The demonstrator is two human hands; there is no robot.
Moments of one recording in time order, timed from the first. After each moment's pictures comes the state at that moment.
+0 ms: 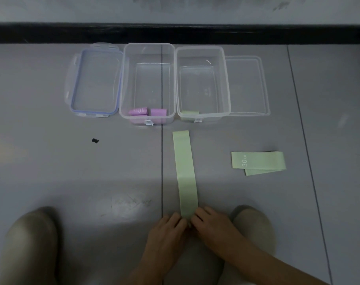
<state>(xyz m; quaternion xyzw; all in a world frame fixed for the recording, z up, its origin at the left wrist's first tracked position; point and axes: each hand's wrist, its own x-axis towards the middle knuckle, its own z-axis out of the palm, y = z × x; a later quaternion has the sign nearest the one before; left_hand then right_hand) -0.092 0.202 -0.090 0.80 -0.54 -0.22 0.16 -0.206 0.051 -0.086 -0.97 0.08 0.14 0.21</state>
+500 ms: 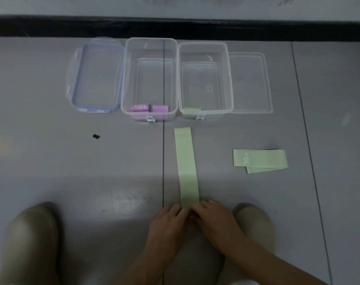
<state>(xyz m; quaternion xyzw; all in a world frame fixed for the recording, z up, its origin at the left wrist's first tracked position) -0.086 0.190 -0.086 0.82 -0.50 -0.24 0.14 -0.201 0.049 -0.089 -0.94 0.18 0.11 0.25</state>
